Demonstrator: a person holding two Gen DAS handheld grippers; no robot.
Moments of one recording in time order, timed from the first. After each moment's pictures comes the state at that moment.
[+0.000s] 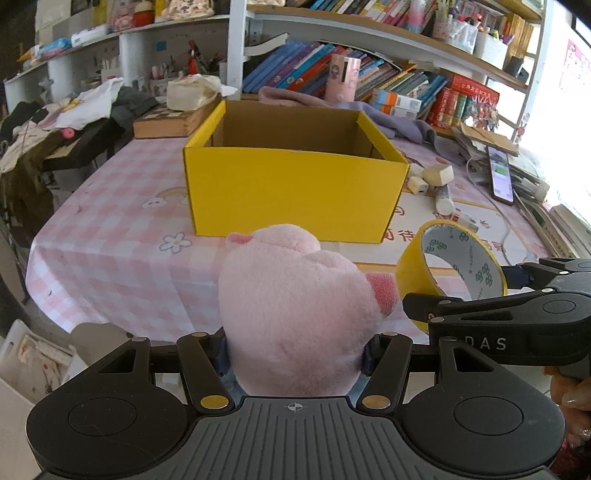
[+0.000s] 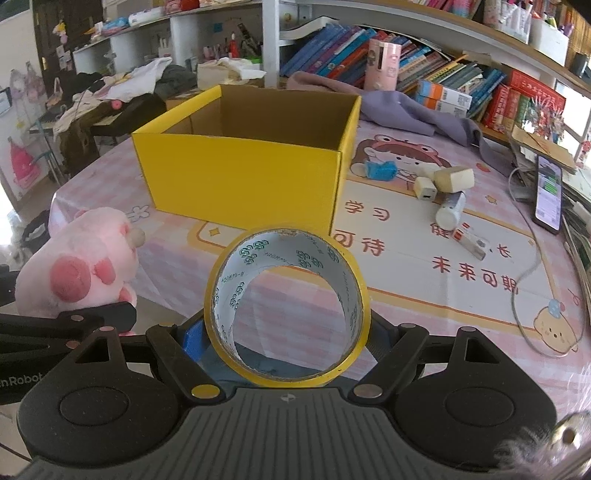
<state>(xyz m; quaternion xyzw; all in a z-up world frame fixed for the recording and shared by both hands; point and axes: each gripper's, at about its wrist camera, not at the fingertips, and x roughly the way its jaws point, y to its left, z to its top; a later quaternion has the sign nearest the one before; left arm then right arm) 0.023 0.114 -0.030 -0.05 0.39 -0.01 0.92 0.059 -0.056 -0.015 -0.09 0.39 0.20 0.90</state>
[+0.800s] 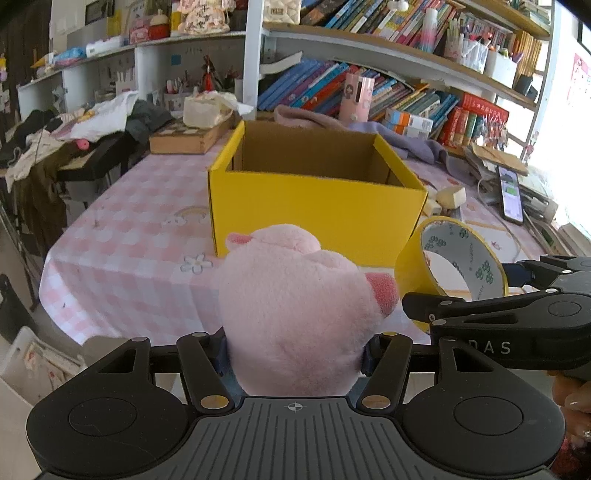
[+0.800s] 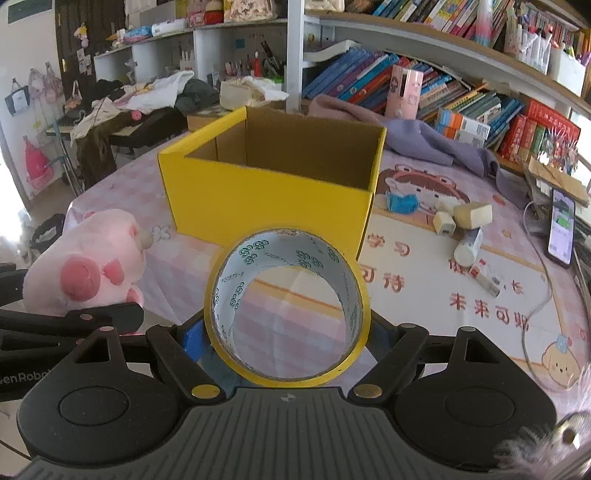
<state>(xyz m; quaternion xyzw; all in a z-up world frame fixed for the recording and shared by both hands) 0.027 0.127 -0.016 -0.05 0.36 0.00 0.93 0.063 -0.037 0.001 -0.10 0.35 0.23 0.90</state>
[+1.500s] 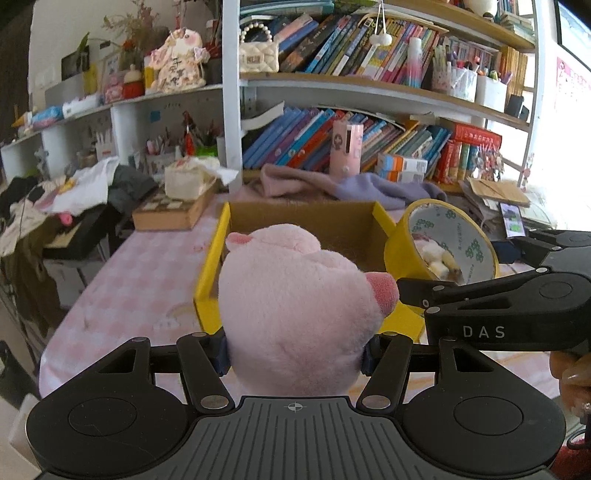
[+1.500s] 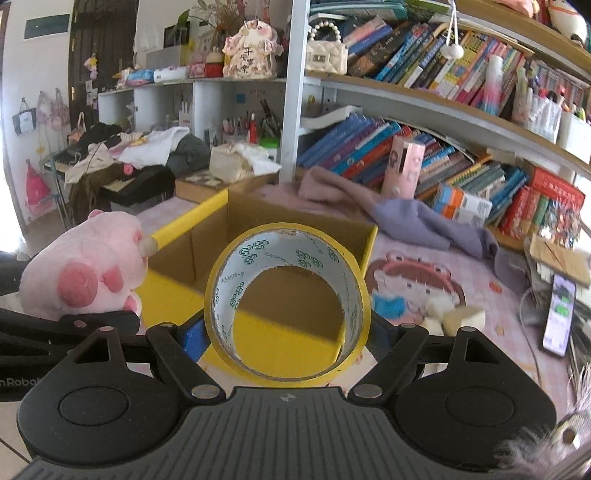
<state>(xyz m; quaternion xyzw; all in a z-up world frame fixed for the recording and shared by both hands) 0.108 0.131 0.026 0.00 0.30 -0.01 0.95 0.145 -0.026 0.046 -0.11 0.26 0.24 0.93</state>
